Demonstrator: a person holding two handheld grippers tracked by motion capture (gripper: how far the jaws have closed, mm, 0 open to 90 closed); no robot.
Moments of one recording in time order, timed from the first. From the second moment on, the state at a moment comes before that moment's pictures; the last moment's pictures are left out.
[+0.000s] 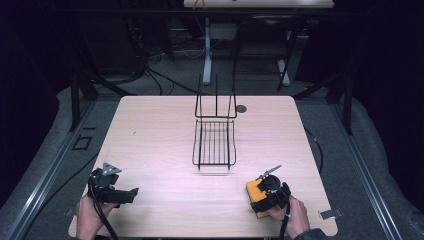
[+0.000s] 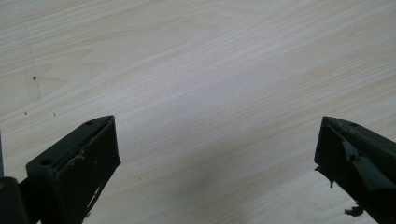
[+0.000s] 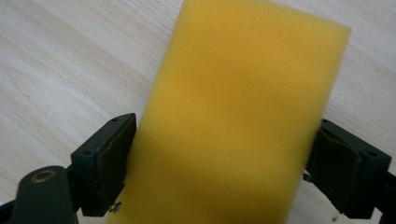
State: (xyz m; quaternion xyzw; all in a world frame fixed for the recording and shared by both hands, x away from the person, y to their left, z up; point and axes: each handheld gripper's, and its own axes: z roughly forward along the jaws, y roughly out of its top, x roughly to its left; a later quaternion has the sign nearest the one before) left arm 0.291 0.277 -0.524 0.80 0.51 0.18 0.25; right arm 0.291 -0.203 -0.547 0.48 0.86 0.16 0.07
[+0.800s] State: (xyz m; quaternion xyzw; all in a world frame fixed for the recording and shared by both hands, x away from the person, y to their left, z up) left arm 0.290 0.279 -0.525 0.80 0.51 0.18 0.25; right arm 0.286 -0.203 -0.537 0.45 0.87 0.18 0.09
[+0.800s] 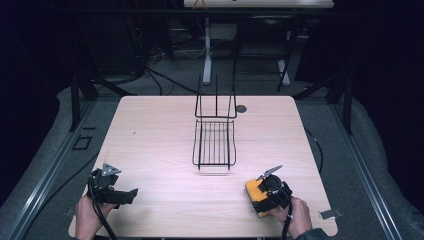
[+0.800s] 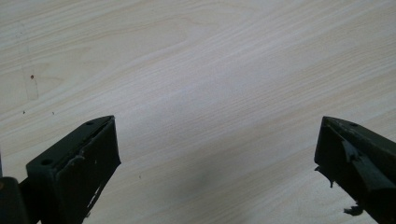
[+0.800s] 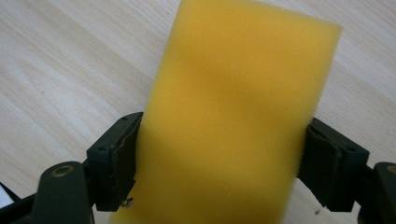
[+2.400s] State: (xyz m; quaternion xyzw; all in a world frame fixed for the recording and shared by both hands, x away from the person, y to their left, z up) left arm 0.300 0.255 -0.524 0.83 0.46 0.20 0.23; right arm 0.292 -0.212 -0.508 0.44 0.86 0.21 0.12
